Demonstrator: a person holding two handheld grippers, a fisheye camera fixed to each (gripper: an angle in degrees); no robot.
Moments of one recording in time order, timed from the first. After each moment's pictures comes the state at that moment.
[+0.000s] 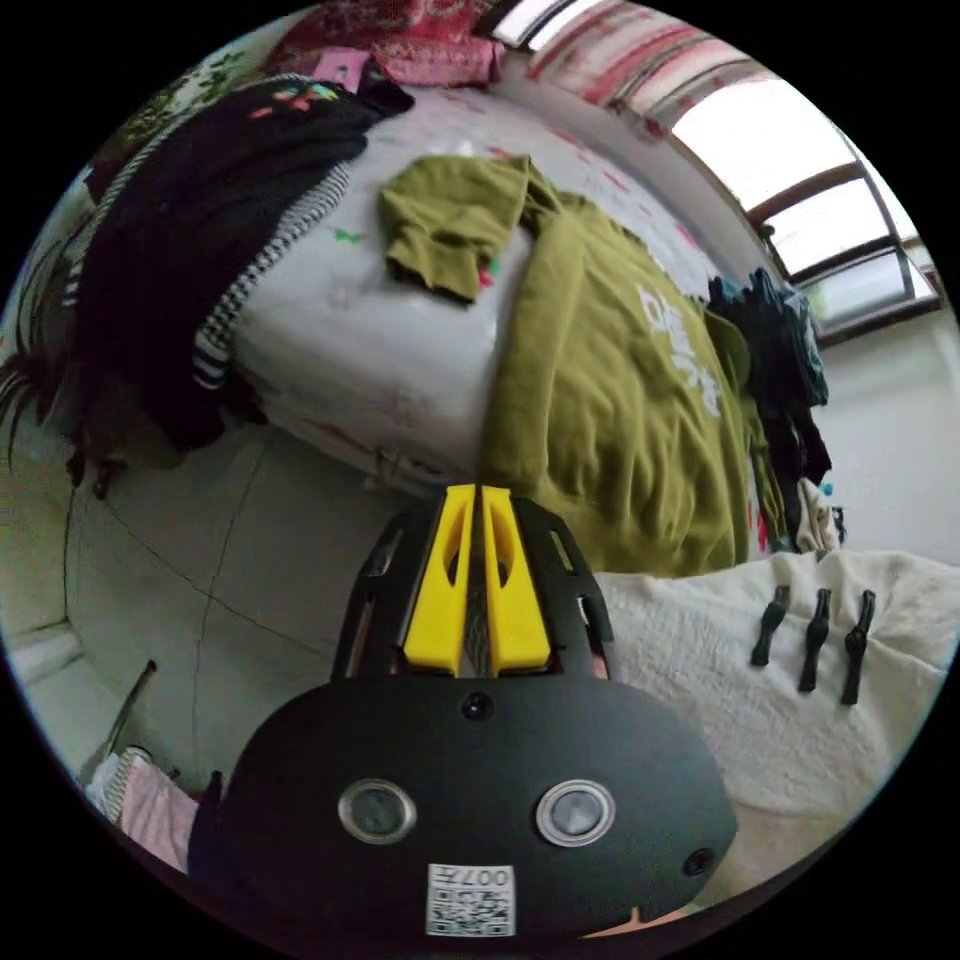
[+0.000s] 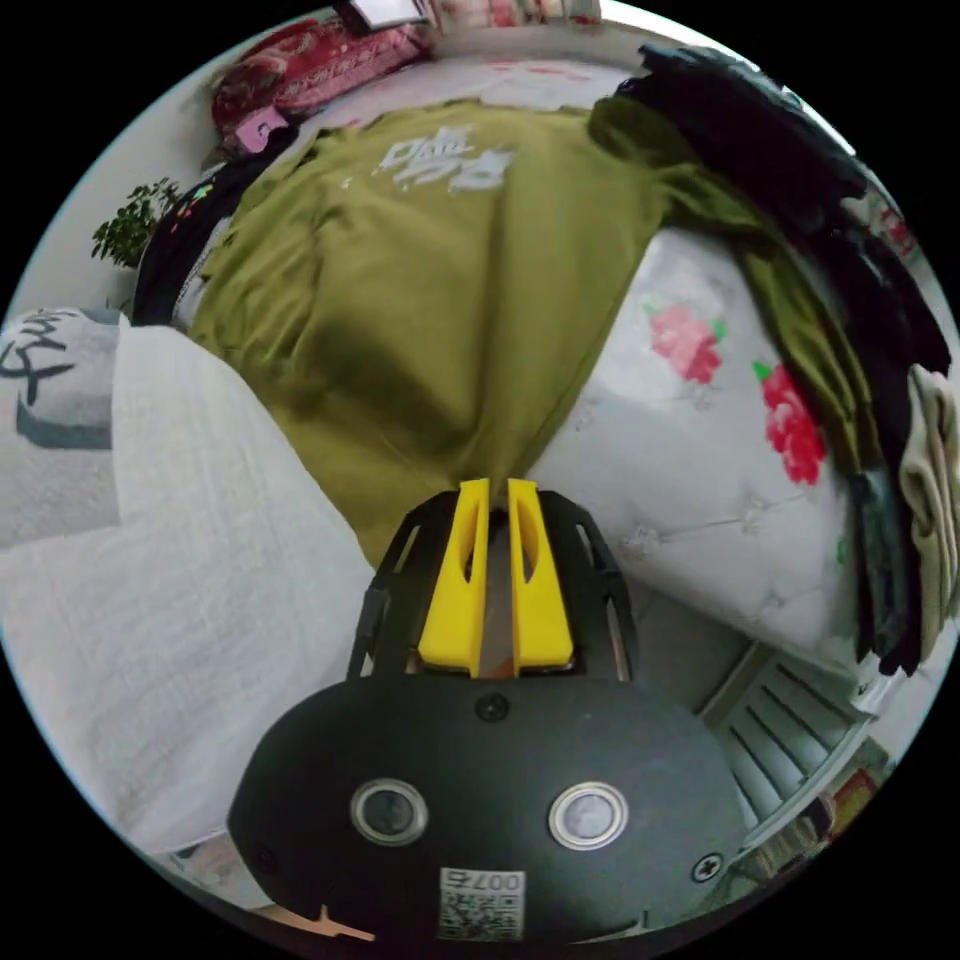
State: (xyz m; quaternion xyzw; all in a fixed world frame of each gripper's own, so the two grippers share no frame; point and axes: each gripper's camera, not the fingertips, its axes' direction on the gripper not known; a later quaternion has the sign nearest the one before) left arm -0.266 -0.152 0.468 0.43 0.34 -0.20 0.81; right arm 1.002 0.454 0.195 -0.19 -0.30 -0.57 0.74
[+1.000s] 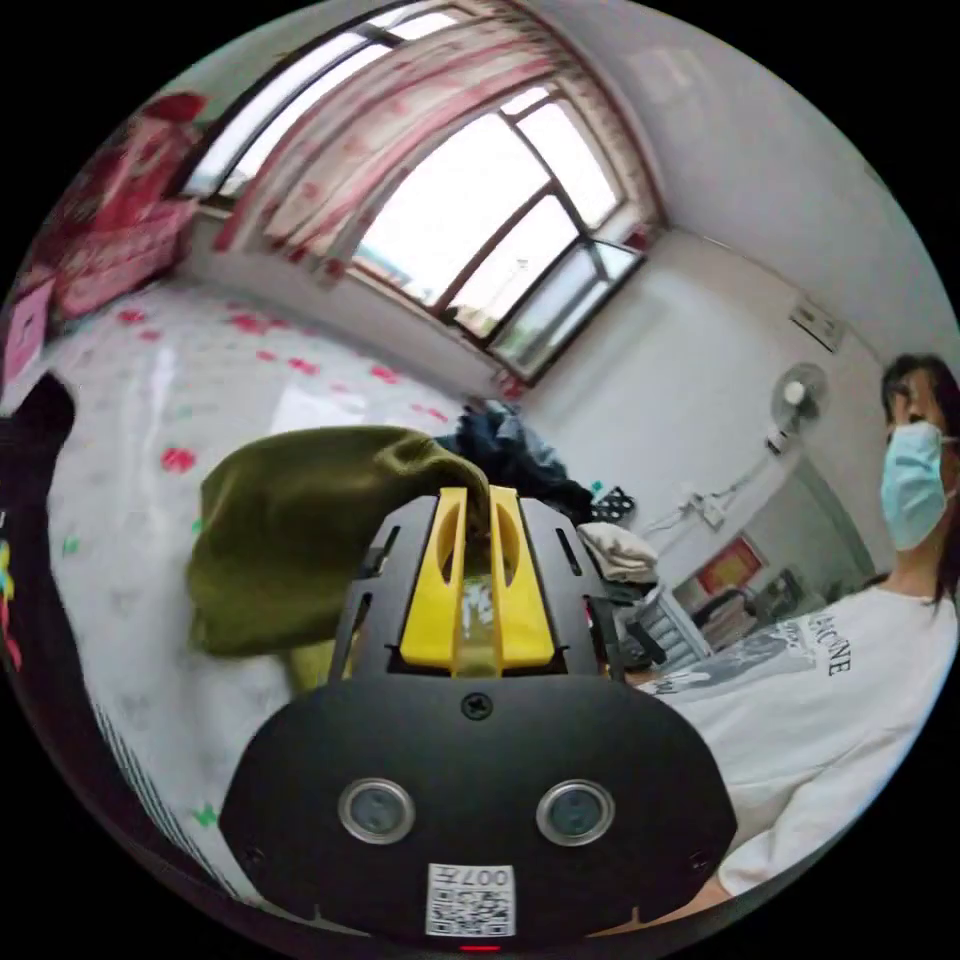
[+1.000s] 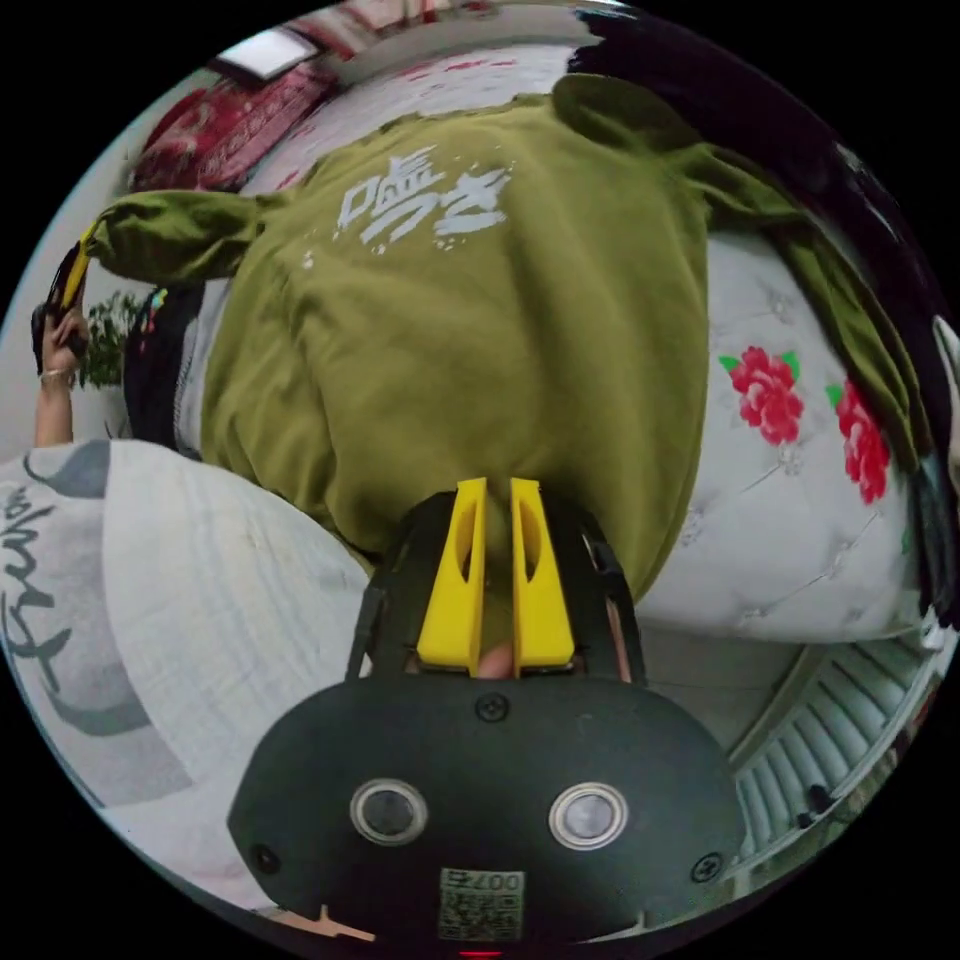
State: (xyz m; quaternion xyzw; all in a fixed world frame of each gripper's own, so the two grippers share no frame) left arm -0.383 -0.192 0.159 0.68 0.41 0.15 0.59; right arm 0.926 0.363 0.171 -0.26 -0.32 -0.47 0.78
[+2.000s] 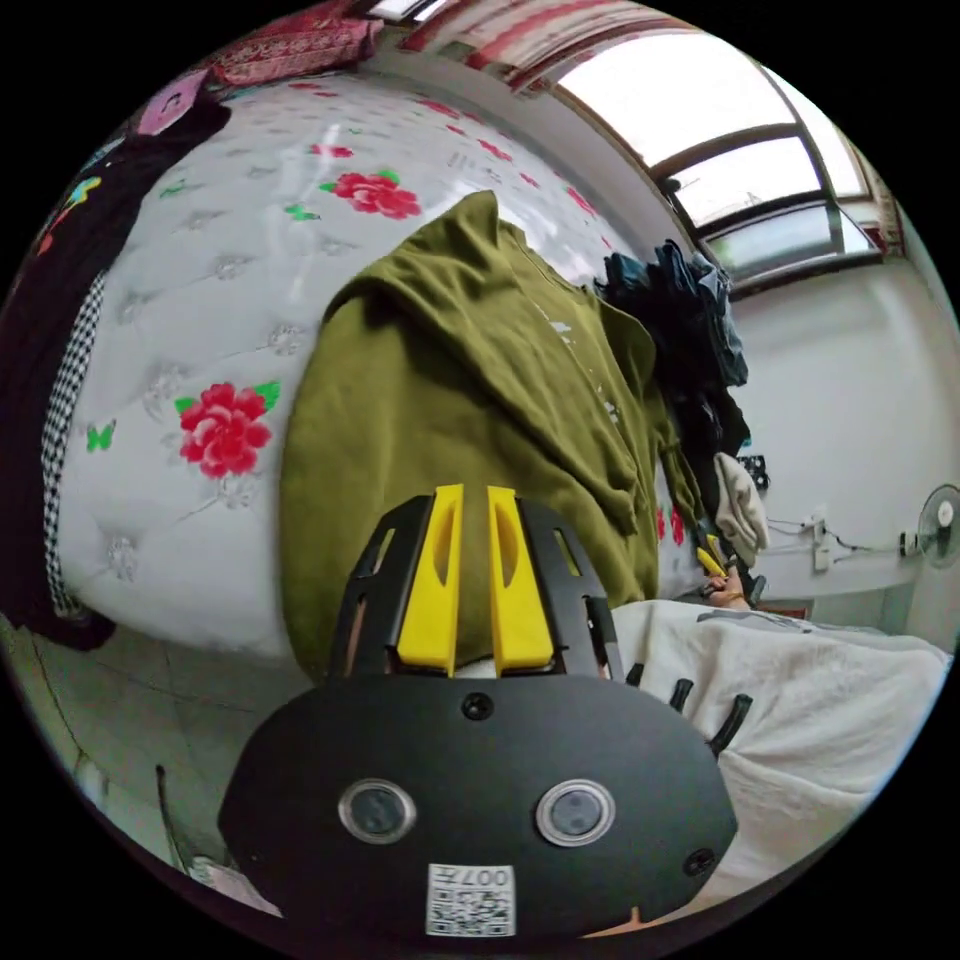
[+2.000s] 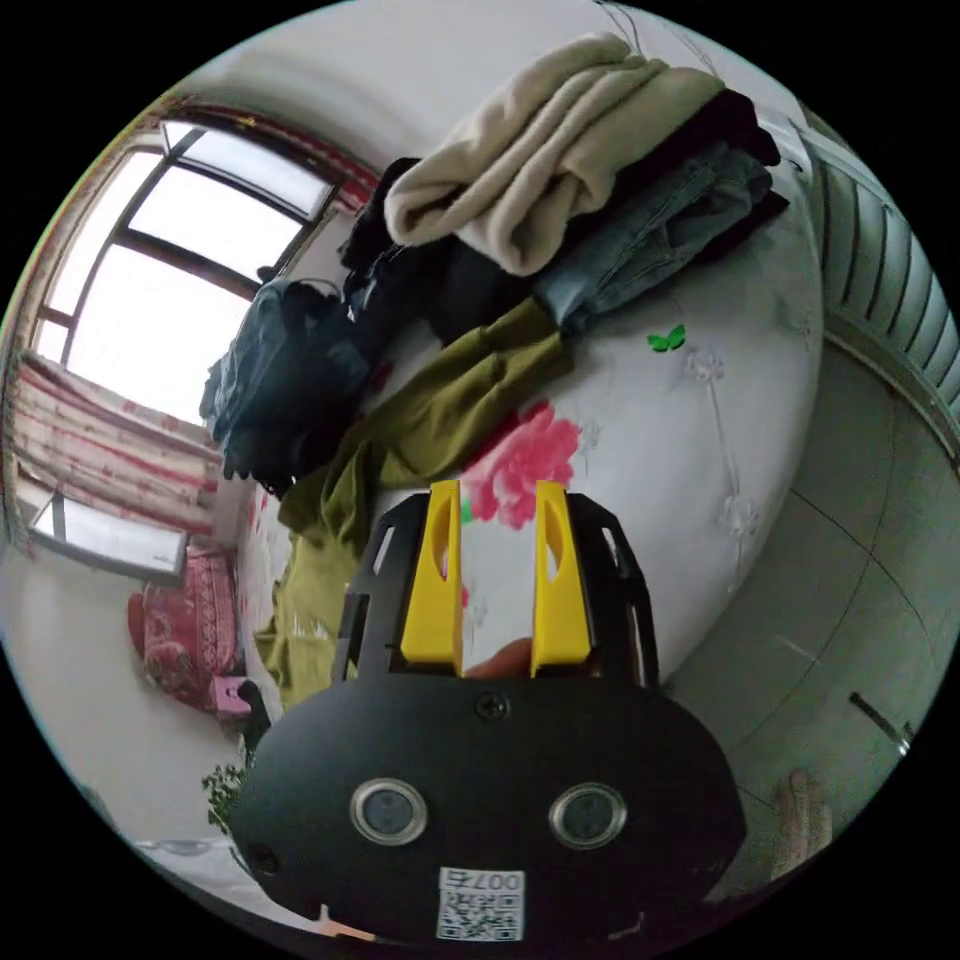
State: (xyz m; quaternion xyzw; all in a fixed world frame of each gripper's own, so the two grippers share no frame) left arm -0.191 -0.222 0.376 0.42 0.42 -0.05 0.80; right arm 1.247 0.007 0.281 -0.12 -0.39 0.12 0.91
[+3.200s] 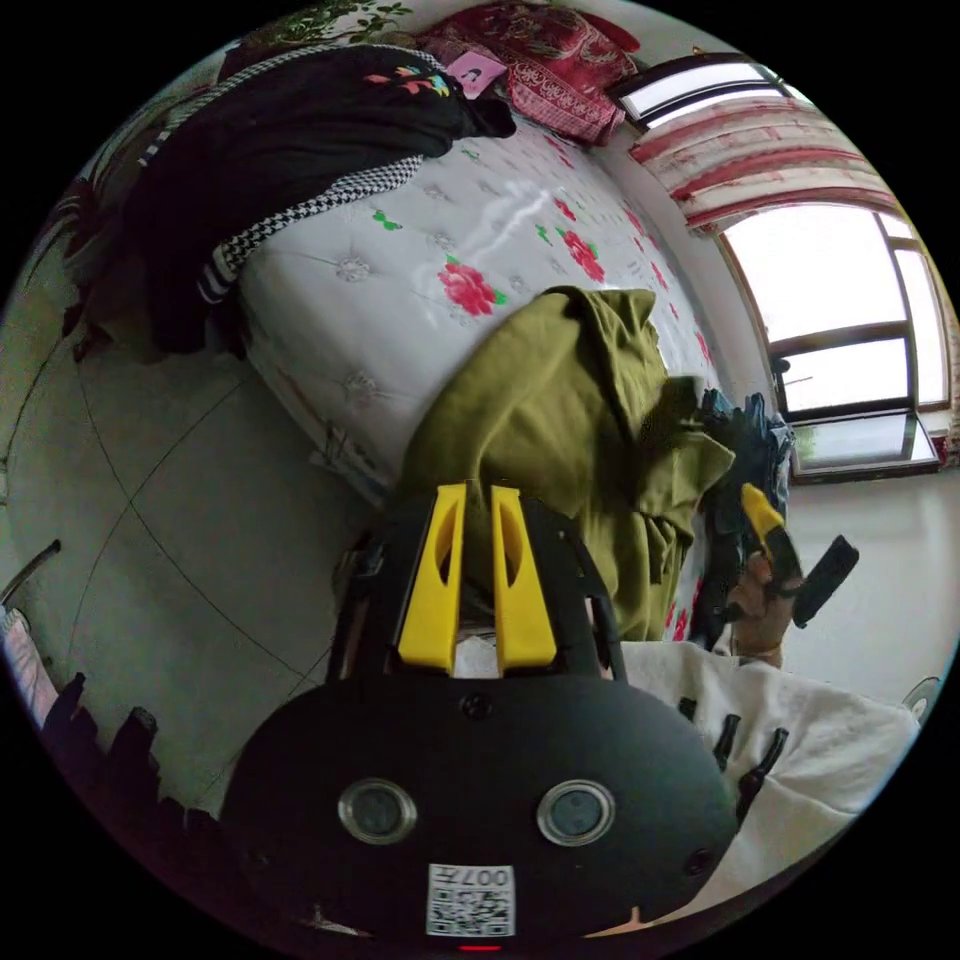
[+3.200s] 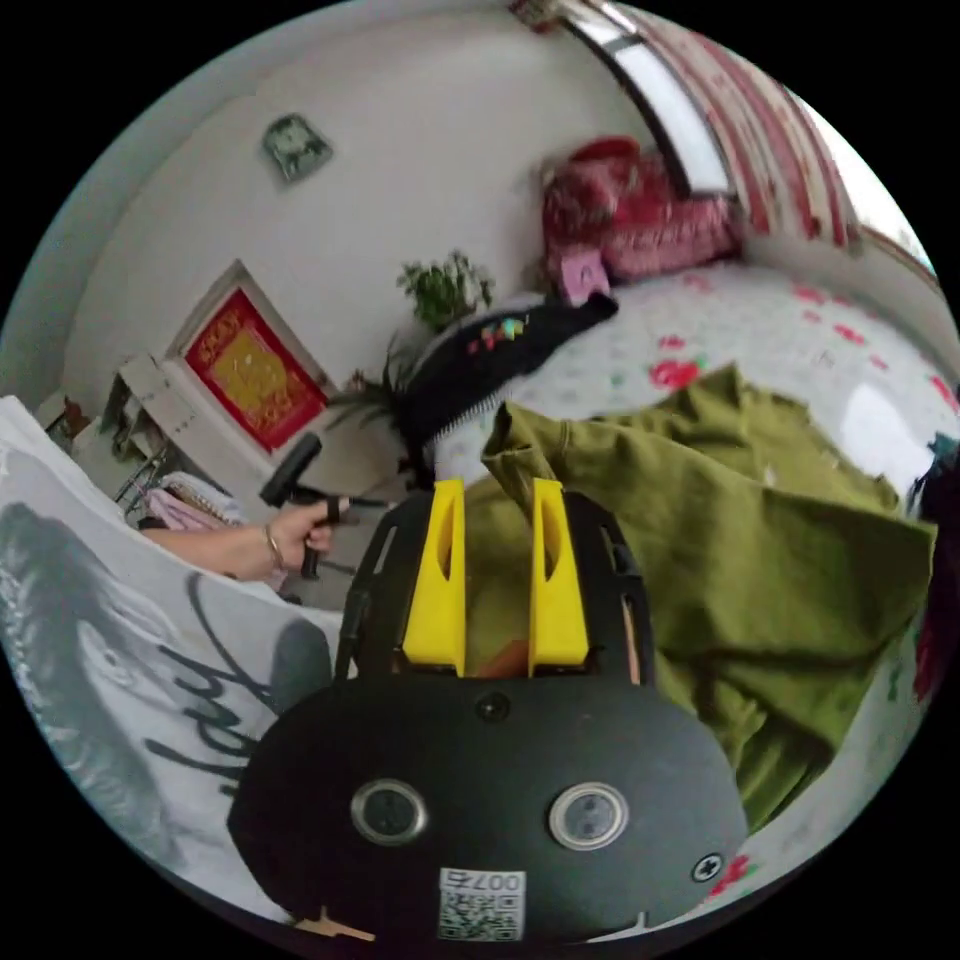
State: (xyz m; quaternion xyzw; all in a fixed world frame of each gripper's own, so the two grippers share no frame) left arm -0.170 -0.040 0.548 0.40 0.47 -0.32 0.72; right arm 0.952 0.313 -0.079 -0.08 -0.65 -0.62 0.43
